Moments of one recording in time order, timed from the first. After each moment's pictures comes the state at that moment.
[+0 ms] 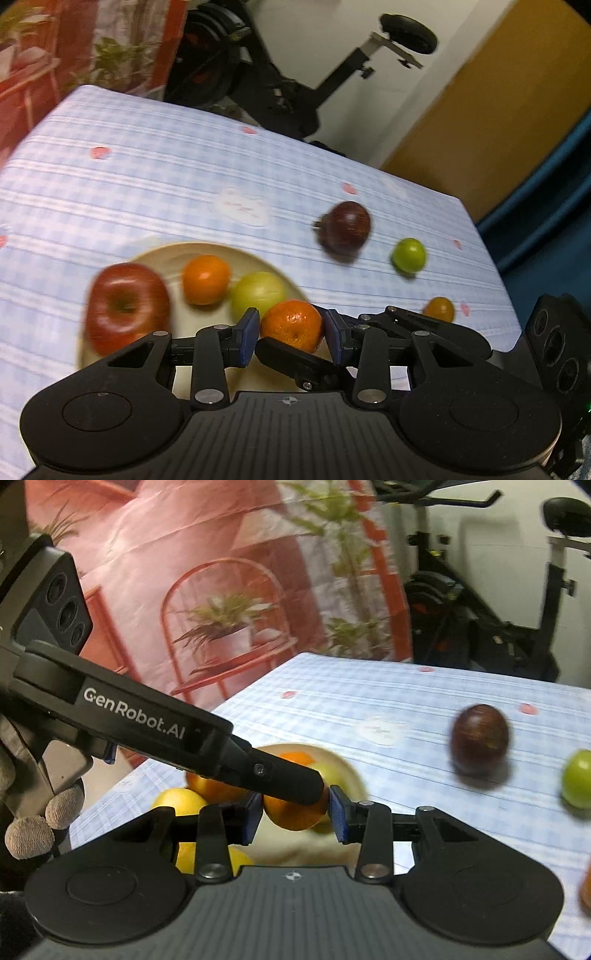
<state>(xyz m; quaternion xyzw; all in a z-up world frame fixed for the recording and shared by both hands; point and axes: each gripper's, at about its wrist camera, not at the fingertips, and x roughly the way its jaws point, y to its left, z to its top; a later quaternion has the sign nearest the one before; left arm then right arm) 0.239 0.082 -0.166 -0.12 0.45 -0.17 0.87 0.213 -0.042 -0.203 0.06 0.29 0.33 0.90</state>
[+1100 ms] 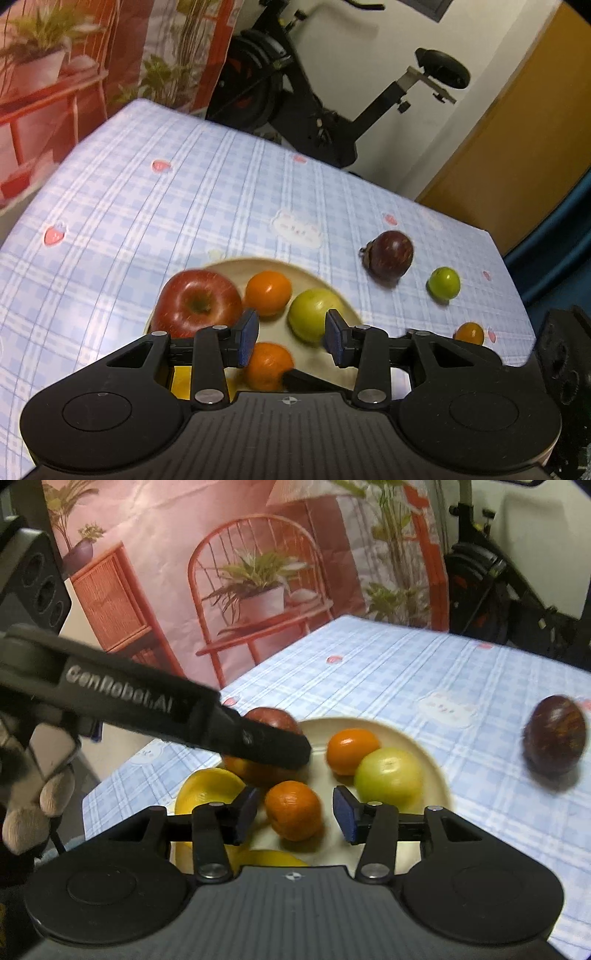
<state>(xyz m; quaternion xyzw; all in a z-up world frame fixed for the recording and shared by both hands) 0.220 0.107 -0.154 -0.13 0.41 -0.11 0.90 0.218 -0.015 -0.211 0.02 0.32 0.36 0.88</state>
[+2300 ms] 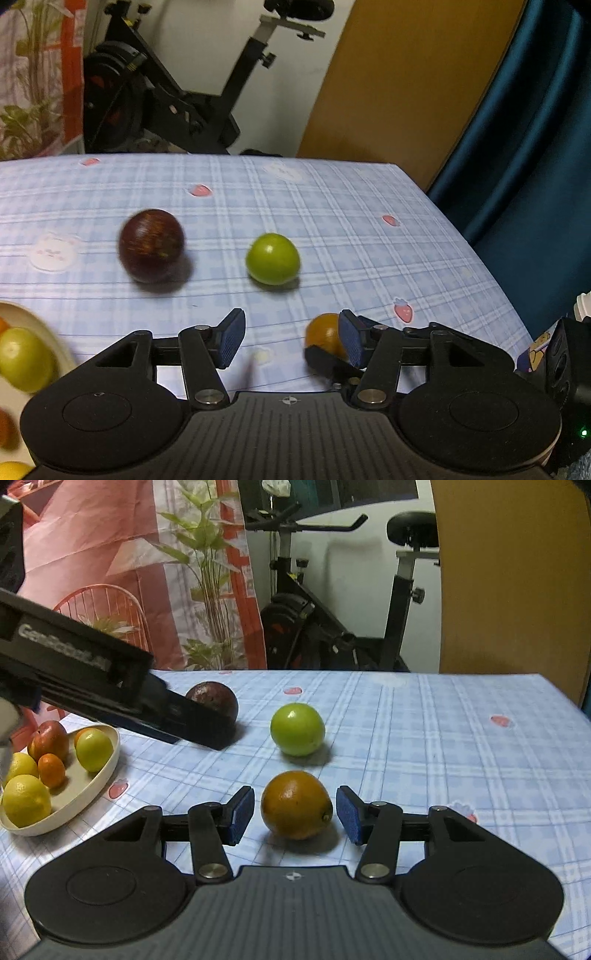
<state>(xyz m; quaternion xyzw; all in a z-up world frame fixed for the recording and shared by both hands) 0.245 -0.111 -0.189 -0.03 0.40 -0.24 0.88 0.177 -0.222 -0.242 0.06 0.26 0.13 0.96</state>
